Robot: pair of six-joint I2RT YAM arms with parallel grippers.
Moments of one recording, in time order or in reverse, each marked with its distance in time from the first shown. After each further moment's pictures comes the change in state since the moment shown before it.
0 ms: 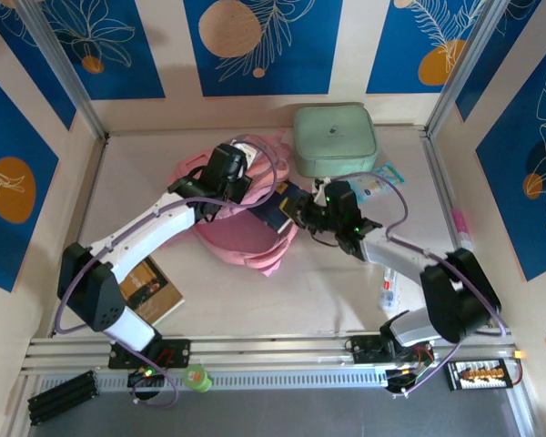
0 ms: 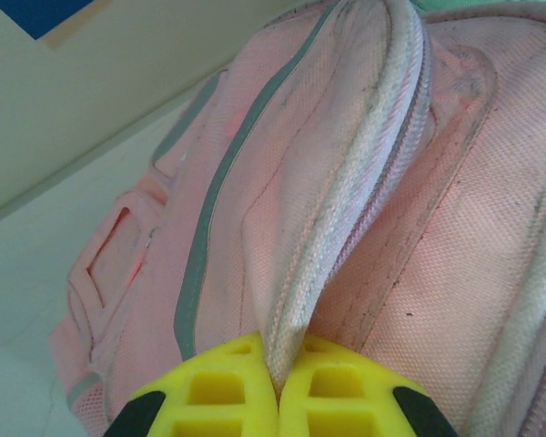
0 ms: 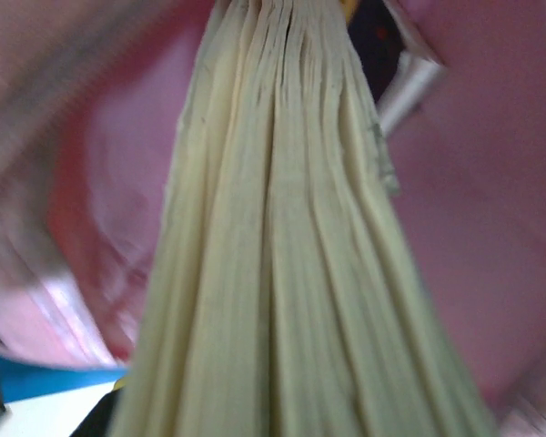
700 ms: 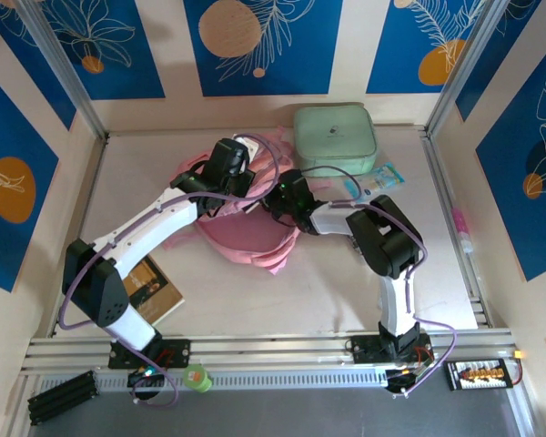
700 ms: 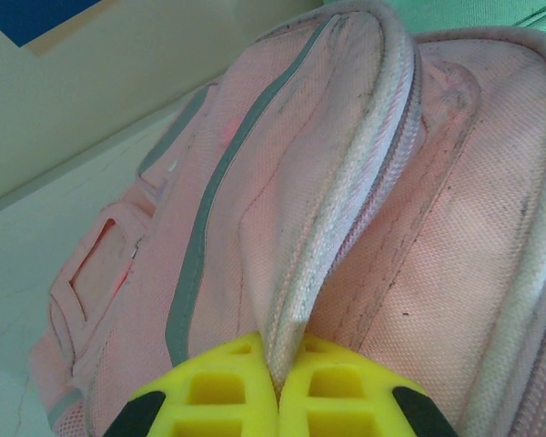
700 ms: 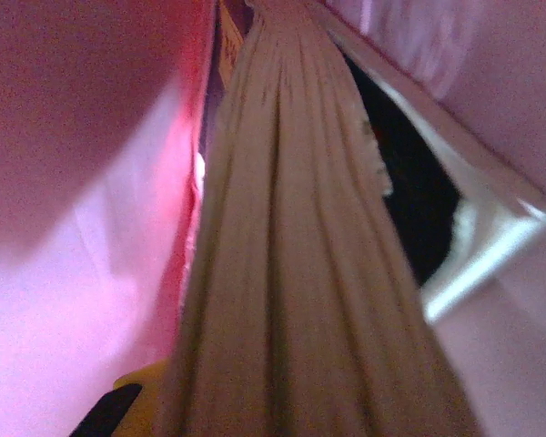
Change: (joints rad) left arm 0.000 0.030 0.057 -0.012 0.034 -0.042; right arm 0.082 0.574 0.373 0.173 0.183 0.174
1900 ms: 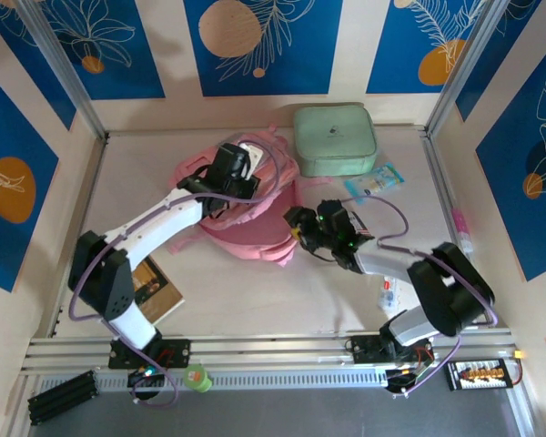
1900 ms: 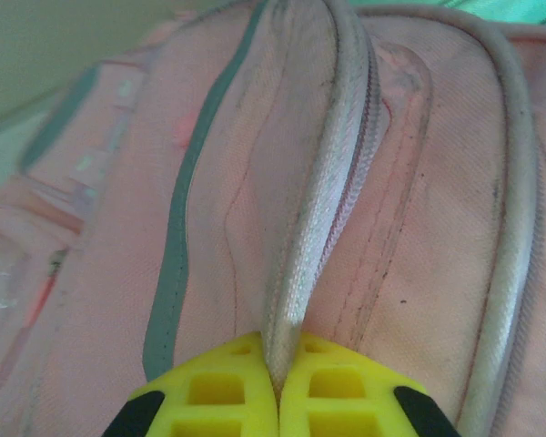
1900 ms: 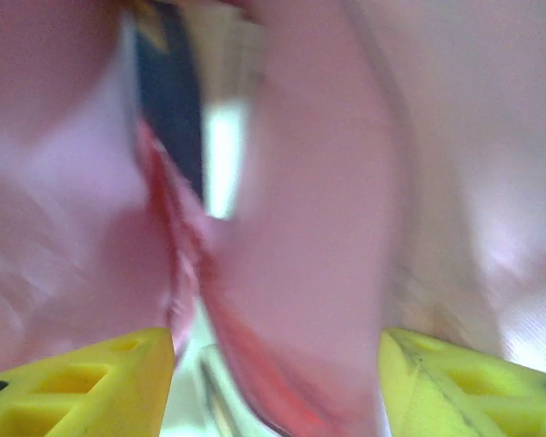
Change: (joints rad) left arm 0.037 0.072 -0.062 0.102 0.183 -0.039; right arm -0.036 -0.591 -0.577 -0.148 0.054 -0.015
